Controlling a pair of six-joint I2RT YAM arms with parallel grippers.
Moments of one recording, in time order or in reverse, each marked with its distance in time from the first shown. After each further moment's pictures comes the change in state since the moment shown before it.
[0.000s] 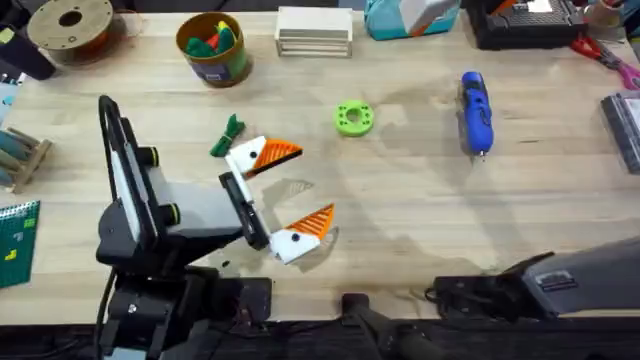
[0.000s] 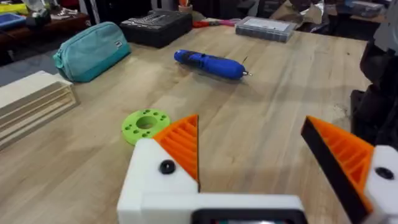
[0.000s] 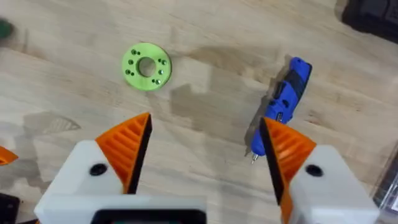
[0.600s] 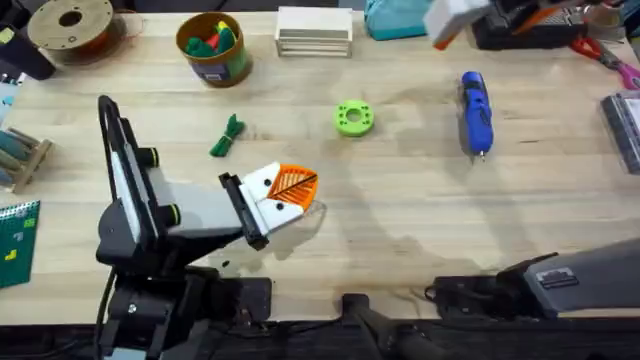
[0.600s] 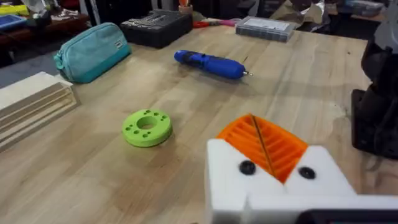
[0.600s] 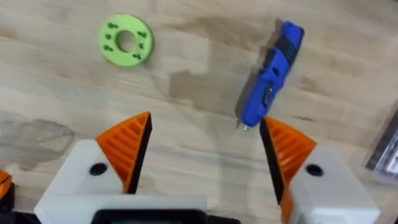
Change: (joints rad) left arm 0.000 0.000 0.000 0.000 0.000 0.006; right arm -0.082 -0.003 -0.003 -0.106 -0.007 -0.001
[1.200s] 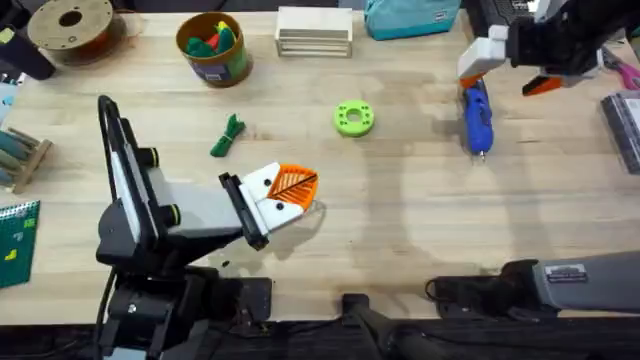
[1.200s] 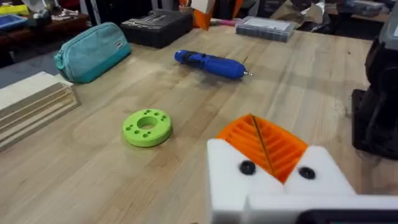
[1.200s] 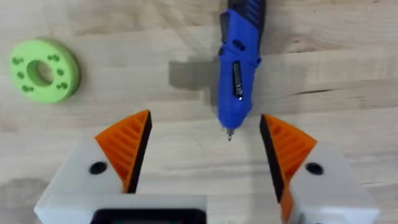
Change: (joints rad) left arm 0.000 0.000 0.000 0.000 -0.001 0.000; right arm -0.342 -0.072 -0.514 0.363 -0.114 0.040
